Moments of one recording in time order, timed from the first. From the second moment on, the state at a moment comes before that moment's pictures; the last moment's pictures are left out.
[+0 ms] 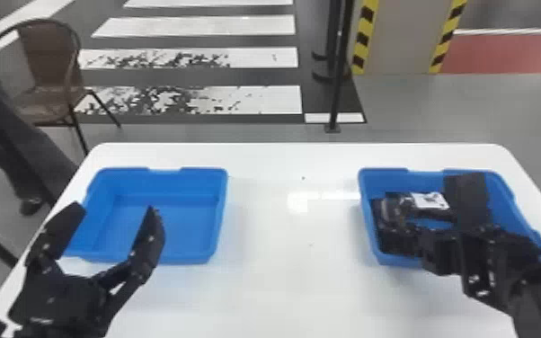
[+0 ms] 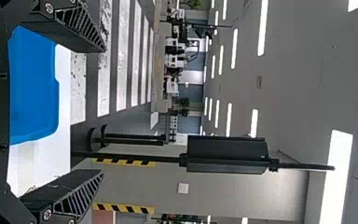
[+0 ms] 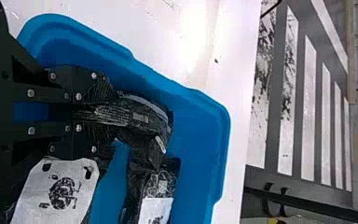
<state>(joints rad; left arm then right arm) 0.79 0.07 0.11 -2.37 0.17 -0.10 -0.11 0.07 -0.20 0.02 -1.97 -0.05 1.00 0.35</state>
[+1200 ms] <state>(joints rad) 0.75 0.07 0.10 -2.35 0.22 -0.04 -0.16 0.04 -0.23 0.12 -1.73 -0.61 0.54 0.86</state>
